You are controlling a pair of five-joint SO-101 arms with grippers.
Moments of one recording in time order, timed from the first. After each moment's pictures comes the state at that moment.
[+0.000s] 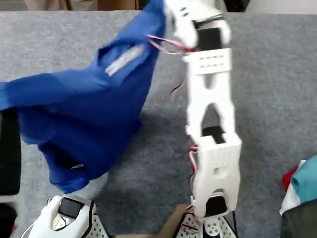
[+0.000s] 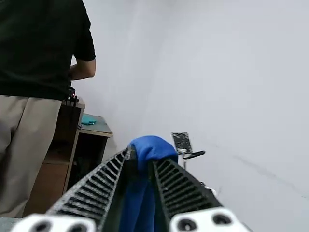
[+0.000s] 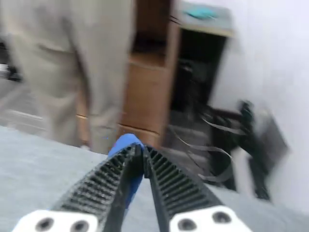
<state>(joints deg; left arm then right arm) 12.3 -48.3 -47.5 87.0 5.5 -17.7 34.2 -64.7 50.2 -3.3</state>
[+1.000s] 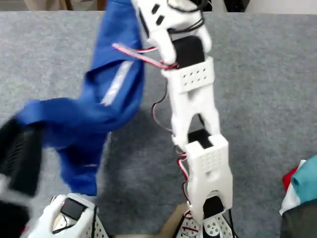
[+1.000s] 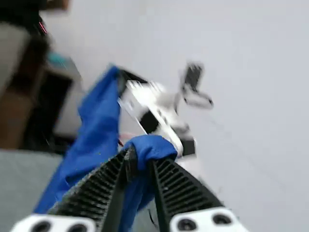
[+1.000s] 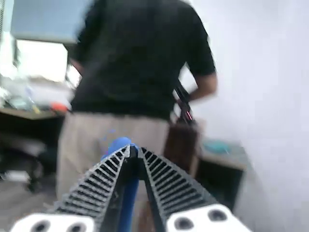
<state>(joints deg) 25.2 -55.5 -28.1 89.1 15.5 -21.9 34.2 -76.2 36.9 -1.5</state>
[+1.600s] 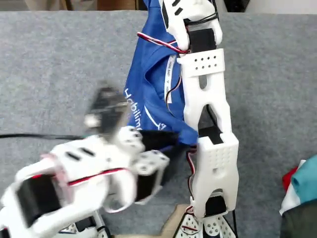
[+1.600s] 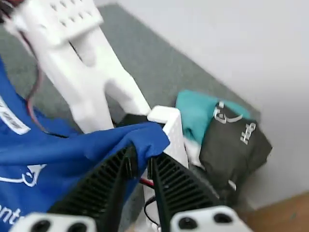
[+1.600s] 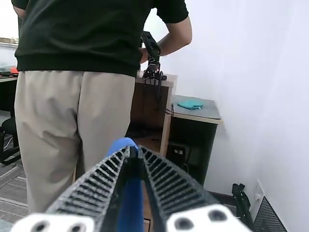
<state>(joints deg) 58.6 -48.4 3.1 76.1 12.5 -15.3 34.2 -64.4 30.7 -3.5</state>
